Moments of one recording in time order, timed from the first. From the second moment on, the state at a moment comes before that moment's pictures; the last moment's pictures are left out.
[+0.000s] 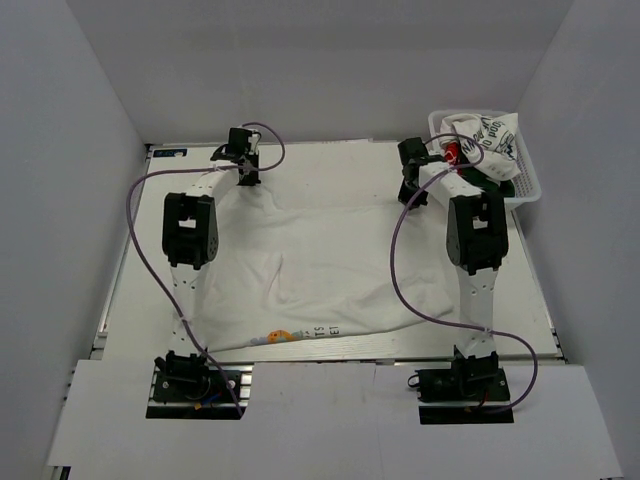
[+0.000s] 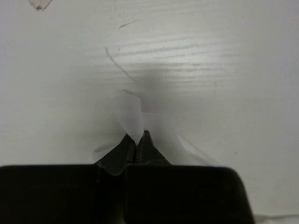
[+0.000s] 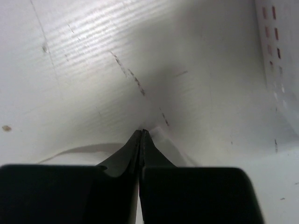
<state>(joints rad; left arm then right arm) -0.17 2.43 2.03 -0.44 -0.09 -0.07 0.24 2.27 1.82 -0.68 0.30 0.50</state>
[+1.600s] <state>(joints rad) -0.33 1.44 0.93 -0.27 -0.21 -0.26 0.25 2.33 1.94 -0.78 0.30 0.59</state>
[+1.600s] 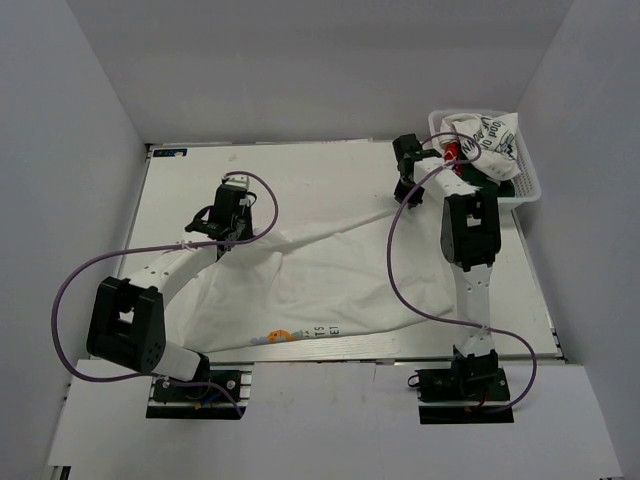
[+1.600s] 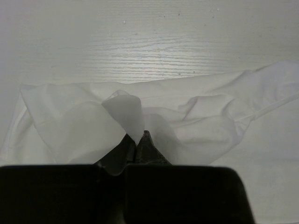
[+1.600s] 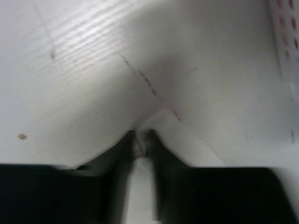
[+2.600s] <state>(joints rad) -0.43 1.12 0.69 -0.91 -0.09 -0.85 0.26 1.65 0.97 -0.50 0.36 0.60</state>
